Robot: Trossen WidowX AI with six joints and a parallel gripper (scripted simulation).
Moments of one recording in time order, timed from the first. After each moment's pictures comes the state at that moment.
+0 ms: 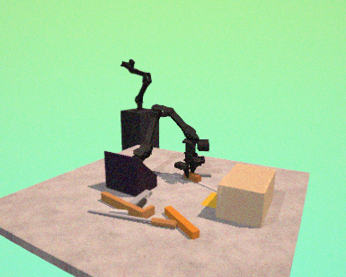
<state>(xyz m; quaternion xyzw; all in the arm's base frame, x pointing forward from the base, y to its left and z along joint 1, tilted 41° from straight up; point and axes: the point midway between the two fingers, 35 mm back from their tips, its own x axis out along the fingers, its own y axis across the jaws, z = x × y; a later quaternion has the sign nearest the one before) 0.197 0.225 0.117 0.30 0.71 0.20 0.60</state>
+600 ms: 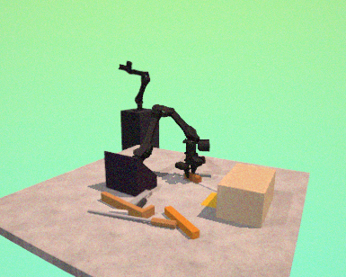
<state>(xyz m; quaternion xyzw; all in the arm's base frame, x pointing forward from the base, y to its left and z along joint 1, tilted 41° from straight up) 0.201 0.224 0.116 0.30 0.71 0.20 0.60</state>
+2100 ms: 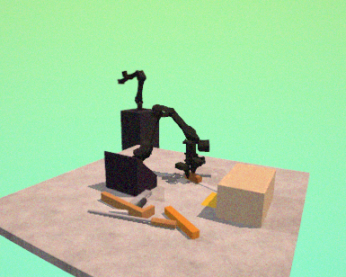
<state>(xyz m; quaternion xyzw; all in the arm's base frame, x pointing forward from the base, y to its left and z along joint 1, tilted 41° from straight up) 0.201 0.225 0.114 0.30 0.71 0.20 0.61</state>
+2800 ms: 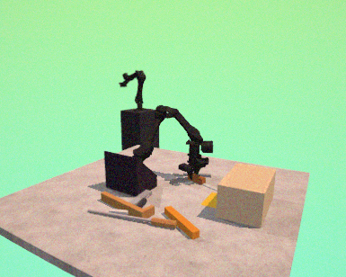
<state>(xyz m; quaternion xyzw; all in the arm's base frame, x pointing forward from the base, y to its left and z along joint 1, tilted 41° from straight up) 0.225 0.225 0.111 0.29 0.71 0.21 0.61</state>
